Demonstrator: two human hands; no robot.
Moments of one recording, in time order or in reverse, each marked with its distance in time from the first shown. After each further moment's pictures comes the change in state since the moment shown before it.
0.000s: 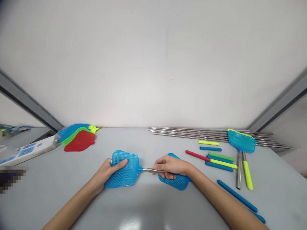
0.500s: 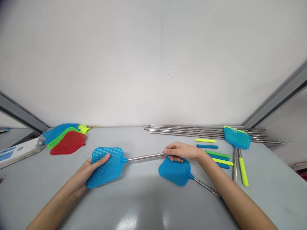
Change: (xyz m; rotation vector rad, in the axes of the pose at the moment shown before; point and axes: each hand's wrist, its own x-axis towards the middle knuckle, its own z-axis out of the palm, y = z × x) left_hand -0.003 0.024 -0.015 -0.111 0.246 -0.139; right_hand -0.035 -0.025 -0.042 -0.151 0.155 0.011
